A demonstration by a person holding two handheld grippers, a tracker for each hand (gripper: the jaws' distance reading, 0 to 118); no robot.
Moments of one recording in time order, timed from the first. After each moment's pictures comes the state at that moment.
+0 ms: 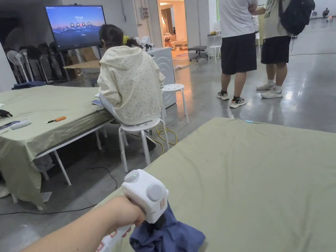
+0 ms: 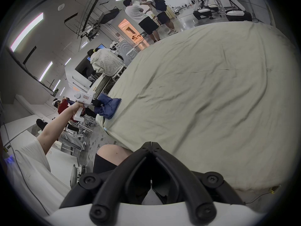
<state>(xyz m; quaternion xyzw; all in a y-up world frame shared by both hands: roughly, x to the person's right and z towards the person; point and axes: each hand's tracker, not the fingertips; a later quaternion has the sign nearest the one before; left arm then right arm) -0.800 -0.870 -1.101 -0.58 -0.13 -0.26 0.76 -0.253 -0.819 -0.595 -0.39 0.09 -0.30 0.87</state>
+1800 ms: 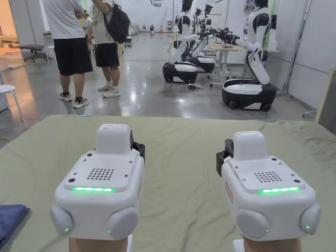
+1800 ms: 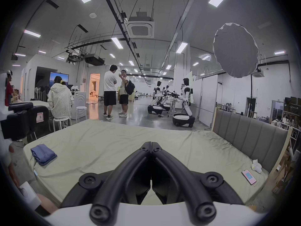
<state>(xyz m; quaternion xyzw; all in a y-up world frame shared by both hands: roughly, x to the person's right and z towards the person) -0.523 -0.700 -0.665 0.00 -0.29 -0.01 0.96 -0.329 -0.704 -0.556 -0.06 -0.27 0.04 0.96</state>
